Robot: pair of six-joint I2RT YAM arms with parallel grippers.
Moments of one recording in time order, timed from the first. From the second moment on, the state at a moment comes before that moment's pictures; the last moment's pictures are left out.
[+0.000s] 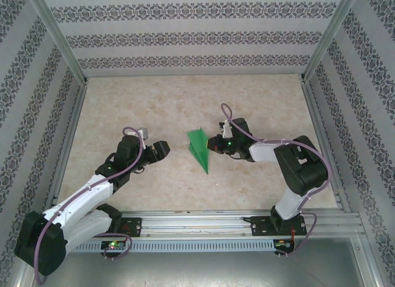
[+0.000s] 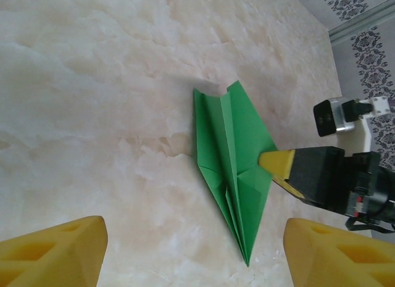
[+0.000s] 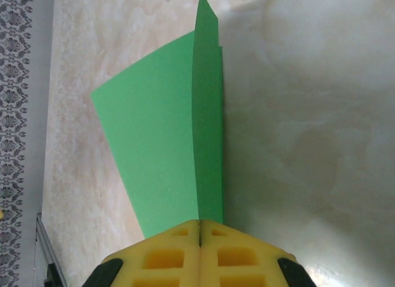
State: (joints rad) left arm -0.43 0.96 0.48 -0.09 0.16 -0.79; right arm 0.42 1.73 0.71 0.28 -0.59 0.73
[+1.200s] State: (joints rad) left arm -0.42 0.99 0.49 -0.09 0.16 -0.79; right arm 0.42 1.74 0.71 0.23 -0.51 0.70
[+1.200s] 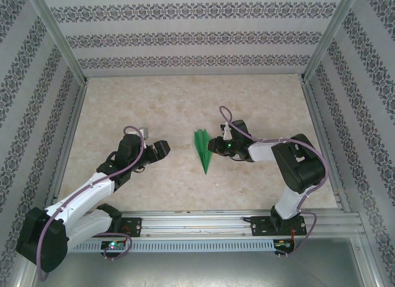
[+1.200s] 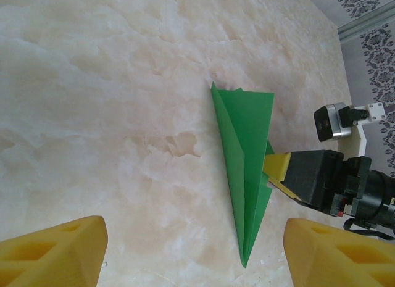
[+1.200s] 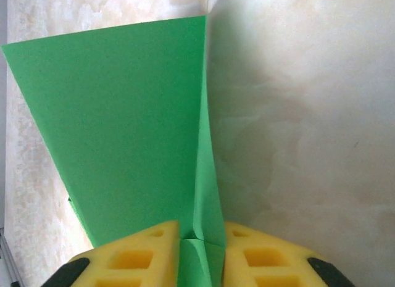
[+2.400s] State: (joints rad) left arm -0.34 0.86 0.50 -0.11 0.11 -0.71; right arm 0.47 1.52 1.02 -0.51 -0.40 0.49
